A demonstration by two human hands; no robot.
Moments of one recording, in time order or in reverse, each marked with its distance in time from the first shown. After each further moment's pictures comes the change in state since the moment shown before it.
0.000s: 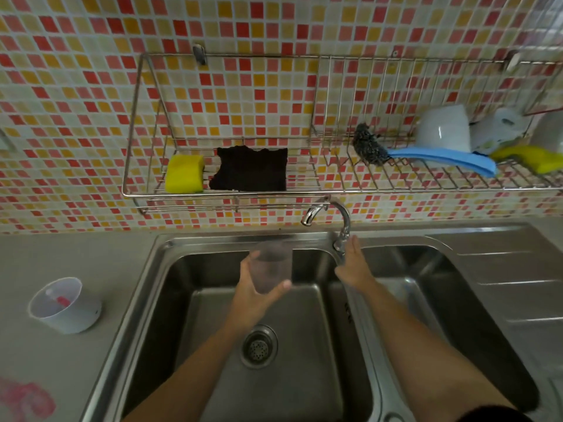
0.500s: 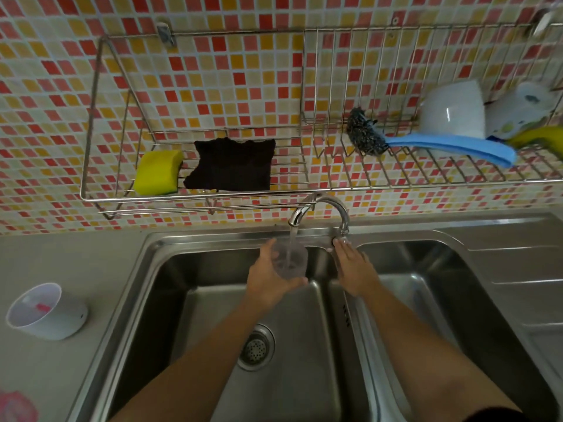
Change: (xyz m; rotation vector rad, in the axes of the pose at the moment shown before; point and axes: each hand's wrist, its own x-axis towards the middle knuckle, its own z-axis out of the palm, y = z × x) left_hand 0.058 0.009 0.051 0.179 0.018 -0.100; right_hand 0.034 0.049 0.007 -0.560 -0.077 -0.247
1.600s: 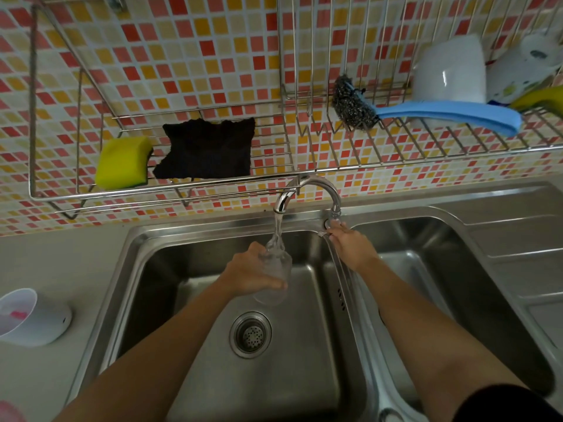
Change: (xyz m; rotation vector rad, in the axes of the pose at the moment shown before) left_hand 0.028 -0.019 -0.023 0.553 -0.288 -0.118; right_hand 0.012 0.008 -0.012 0.122 0.021 0.021
